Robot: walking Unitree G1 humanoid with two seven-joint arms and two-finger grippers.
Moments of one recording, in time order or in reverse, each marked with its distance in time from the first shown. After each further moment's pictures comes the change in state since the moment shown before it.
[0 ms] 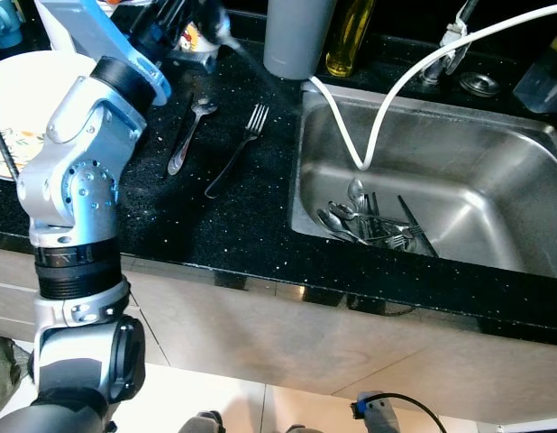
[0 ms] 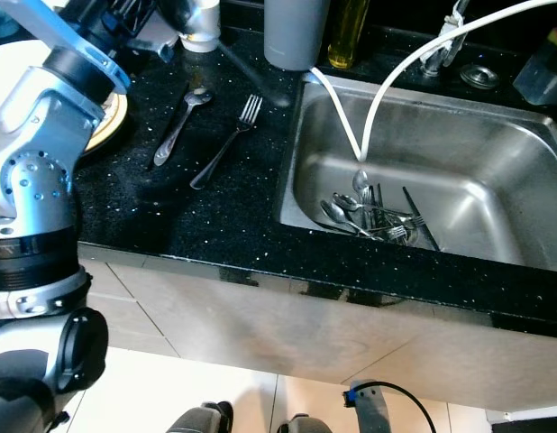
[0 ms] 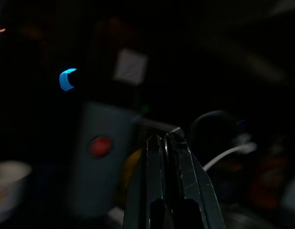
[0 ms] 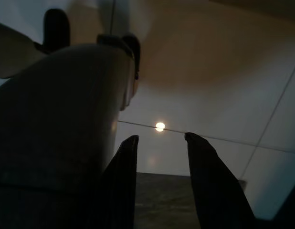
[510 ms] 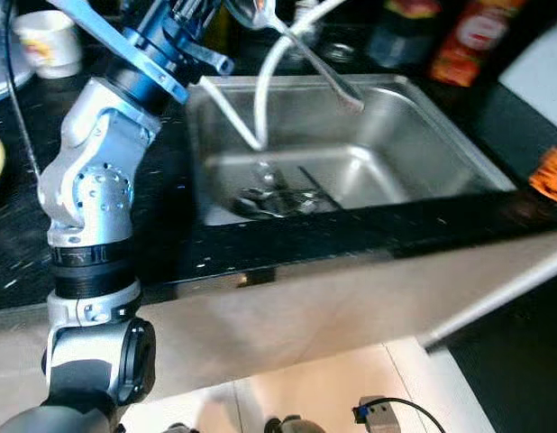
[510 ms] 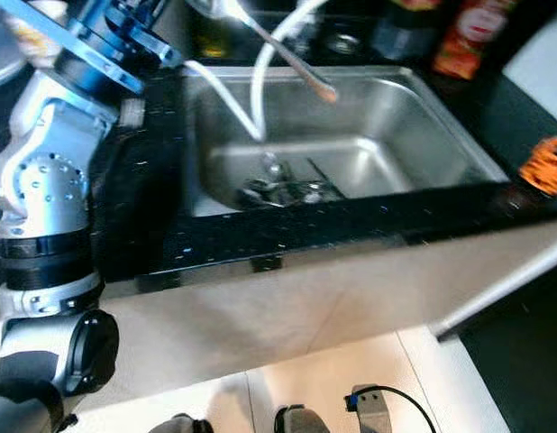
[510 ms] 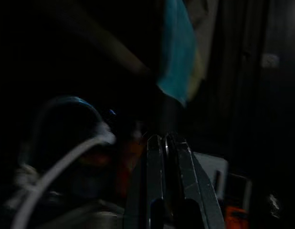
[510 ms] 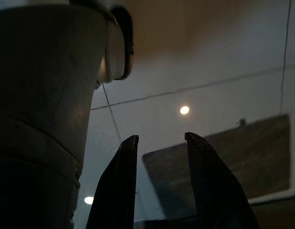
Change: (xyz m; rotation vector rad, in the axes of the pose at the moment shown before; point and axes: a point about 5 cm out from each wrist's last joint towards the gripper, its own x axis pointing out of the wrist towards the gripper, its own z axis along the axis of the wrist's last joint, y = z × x) left arm 0.006 -0.007 -0.017 -0.049 0.003 -0.173; right arm -0.002 -0.005 -0.010 0.005 0.029 -0.017
